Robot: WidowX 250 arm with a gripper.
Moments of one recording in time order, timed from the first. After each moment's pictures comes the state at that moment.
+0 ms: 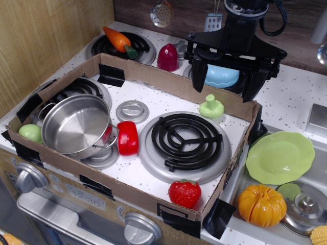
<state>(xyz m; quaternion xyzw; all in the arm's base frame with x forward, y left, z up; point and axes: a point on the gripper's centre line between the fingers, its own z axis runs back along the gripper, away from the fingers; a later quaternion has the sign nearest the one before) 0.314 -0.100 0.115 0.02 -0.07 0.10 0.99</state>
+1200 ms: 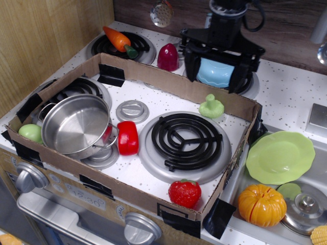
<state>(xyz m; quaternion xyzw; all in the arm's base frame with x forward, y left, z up) 0.356 -0.074 0.090 0.01 -0.08 0.03 1.00</state>
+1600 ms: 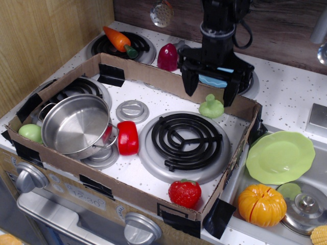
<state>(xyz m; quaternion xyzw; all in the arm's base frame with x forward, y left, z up) 0.368 -0.062 0.055 -0.02 -0.07 0.02 1.00</state>
